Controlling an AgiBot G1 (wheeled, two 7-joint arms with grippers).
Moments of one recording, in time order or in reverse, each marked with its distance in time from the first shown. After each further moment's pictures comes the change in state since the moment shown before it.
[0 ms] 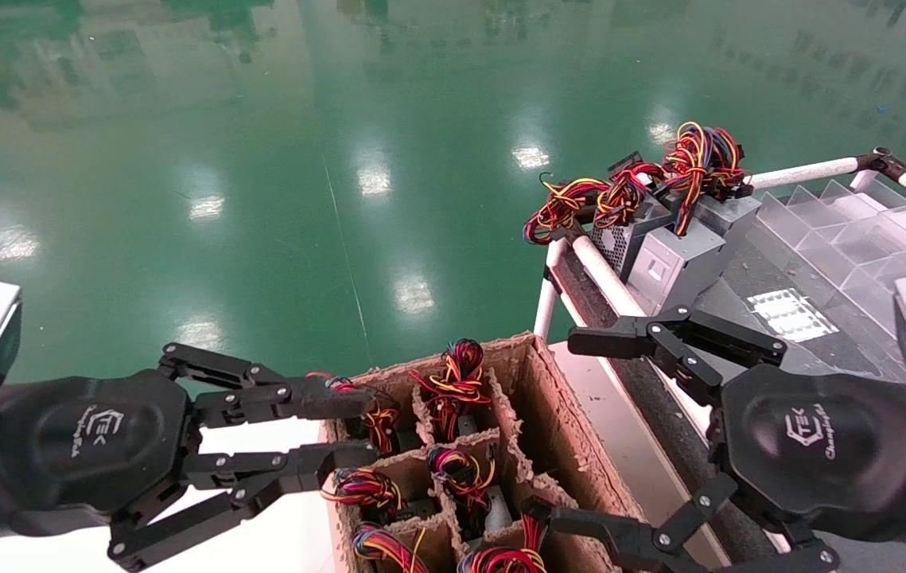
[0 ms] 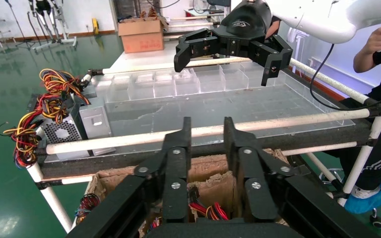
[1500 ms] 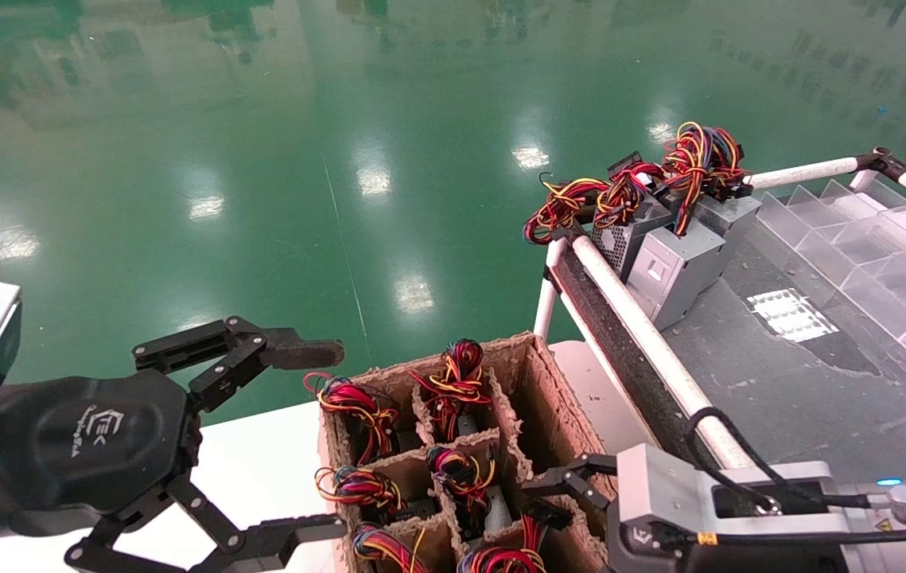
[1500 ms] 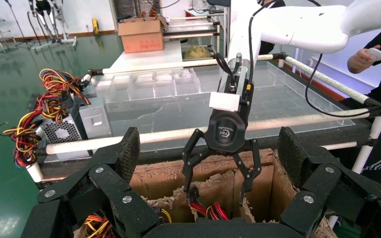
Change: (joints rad) left arm -0.001 -0.001 0.005 0.001 -0.002 -0.001 0.002; right arm 0.059 -0.140 -0.232 -0.039 -0.473 0.063 -0.014
